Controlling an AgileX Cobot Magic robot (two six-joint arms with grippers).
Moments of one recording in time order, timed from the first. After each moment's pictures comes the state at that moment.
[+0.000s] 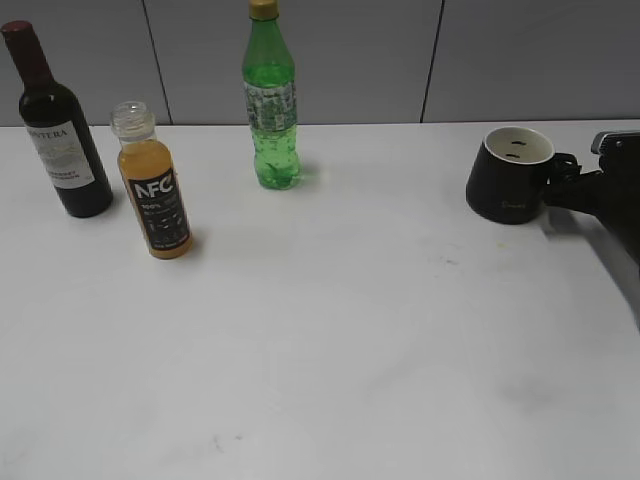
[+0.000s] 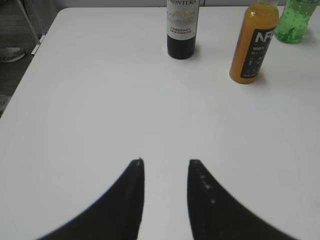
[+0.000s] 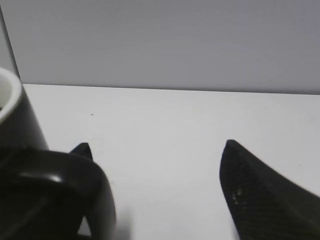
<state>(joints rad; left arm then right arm) -0.02 -0.01 -0.49 -0.03 1.08 0.13 -0.14 2.35 -0.94 -0.11 -1.21 0.01</state>
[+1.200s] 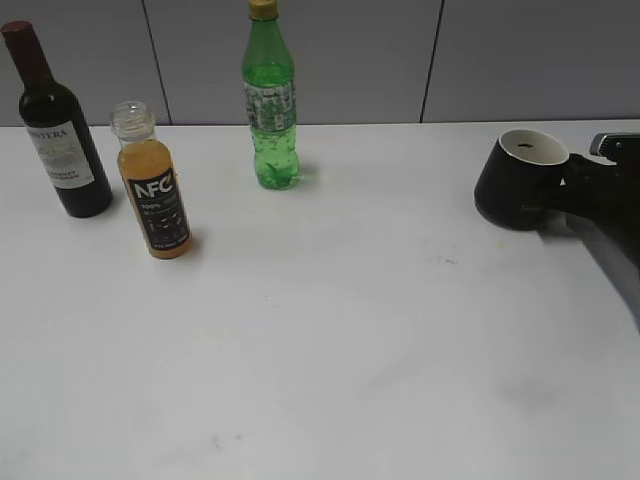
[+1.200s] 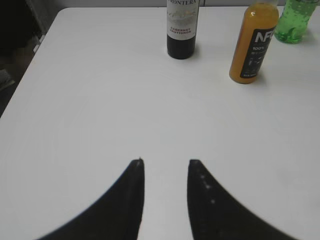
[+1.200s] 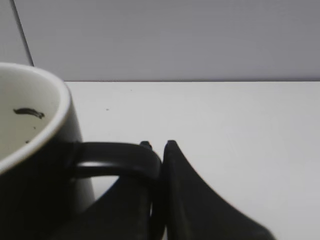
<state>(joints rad) -0.02 -0.01 -0.49 -0.03 1.08 0.13 -0.13 2.34 -0.94 -0.15 -1.19 0.08</state>
